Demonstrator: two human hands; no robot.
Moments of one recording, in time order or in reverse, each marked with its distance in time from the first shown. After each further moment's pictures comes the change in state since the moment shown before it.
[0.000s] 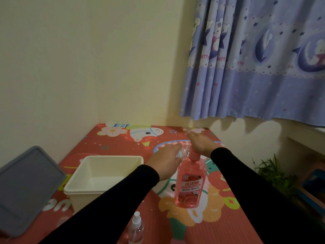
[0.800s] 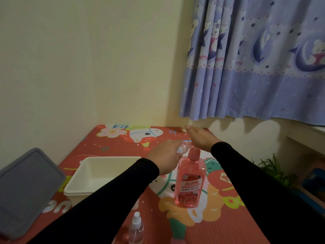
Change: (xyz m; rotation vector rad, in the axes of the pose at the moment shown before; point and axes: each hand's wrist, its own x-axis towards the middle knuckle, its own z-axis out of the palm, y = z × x) left_hand 0.008 0.001 -0.011 0.047 0.009 0.029; right_hand -0.005 -0.010 -0.016 0.030 0.066 0.026
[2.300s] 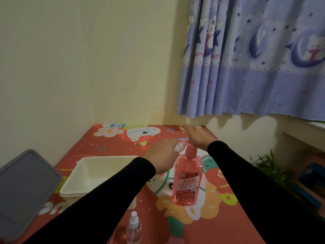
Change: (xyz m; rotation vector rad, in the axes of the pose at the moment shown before) left_hand 0.002 -0.001 0.004 0.045 -0.018 0.013; right_hand 0.007 0.011 0.007 0.068 0.021 0.001
